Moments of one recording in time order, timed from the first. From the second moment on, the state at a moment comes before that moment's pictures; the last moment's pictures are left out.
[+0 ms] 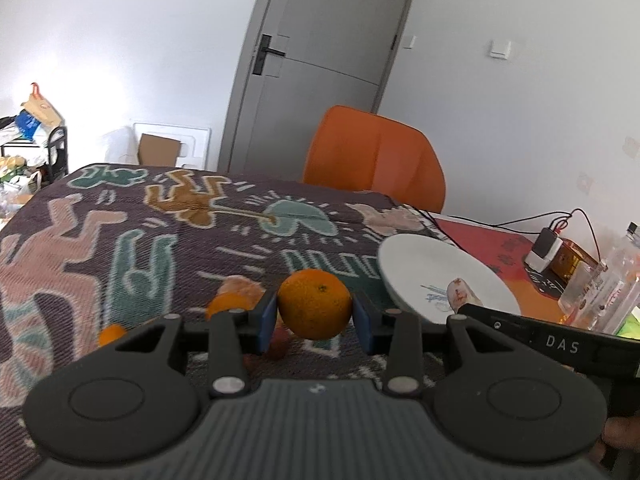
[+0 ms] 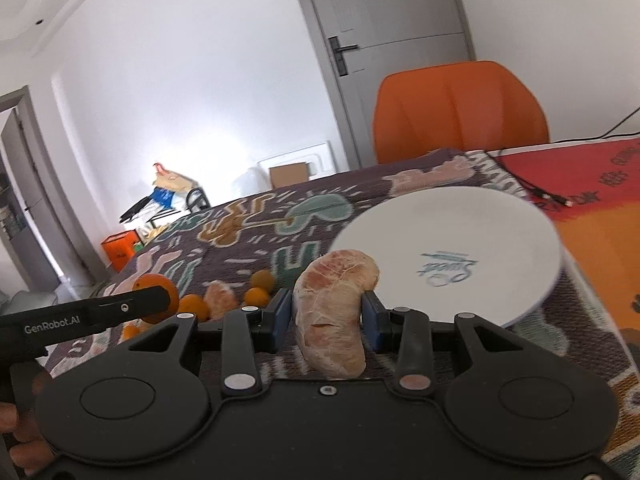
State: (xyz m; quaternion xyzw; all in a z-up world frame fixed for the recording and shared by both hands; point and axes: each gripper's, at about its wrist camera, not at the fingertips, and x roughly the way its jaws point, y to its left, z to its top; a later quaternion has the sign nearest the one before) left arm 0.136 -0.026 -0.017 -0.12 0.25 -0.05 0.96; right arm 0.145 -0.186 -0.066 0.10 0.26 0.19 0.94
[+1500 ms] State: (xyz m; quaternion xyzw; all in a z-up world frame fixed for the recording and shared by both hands) left arm 0.223 -0.135 -0.023 -0.07 0.28 -0.11 0.95; right arm 0.158 -0.272 -0.078 0.15 0.23 0.13 0.95
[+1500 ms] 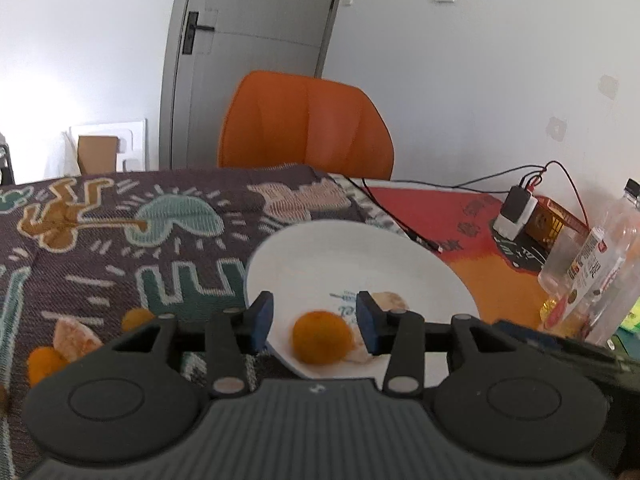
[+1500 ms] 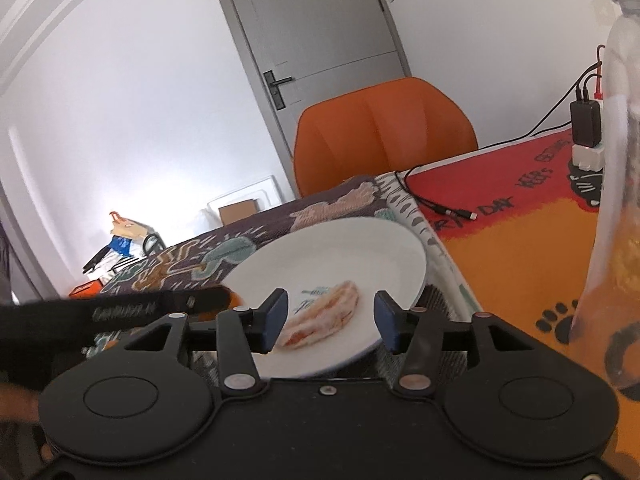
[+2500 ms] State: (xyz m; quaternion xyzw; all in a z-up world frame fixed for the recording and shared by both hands) left arm 0.133 -0.033 -0.002 -0.10 0.24 -0.01 0.96; right arm 0.127 -0.219 -0.068 0.14 0.22 0.18 0.95
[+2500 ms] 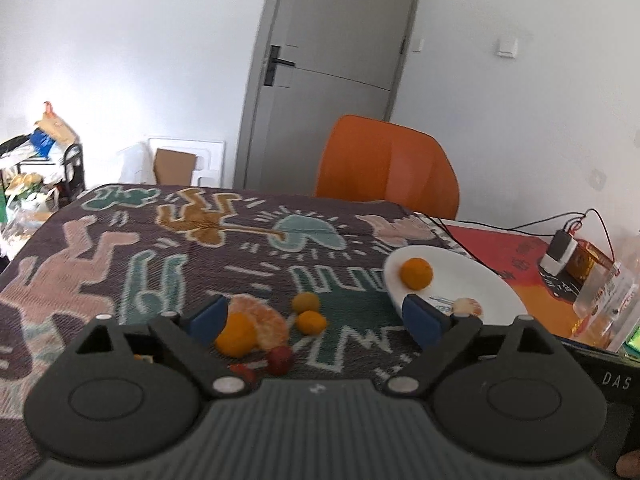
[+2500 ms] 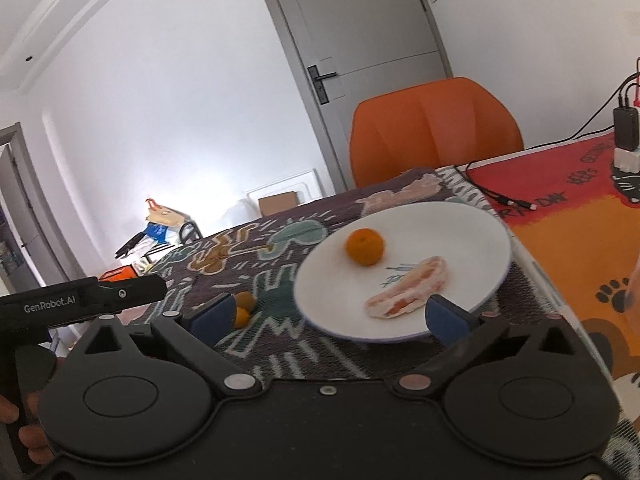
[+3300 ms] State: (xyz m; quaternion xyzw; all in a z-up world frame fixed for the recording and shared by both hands) left arm 0.085 0.043 -0.025 -0.14 0.25 0.05 0.96; right arm 0.113 -0.150 -0.069 0.10 0.24 0.24 0.93
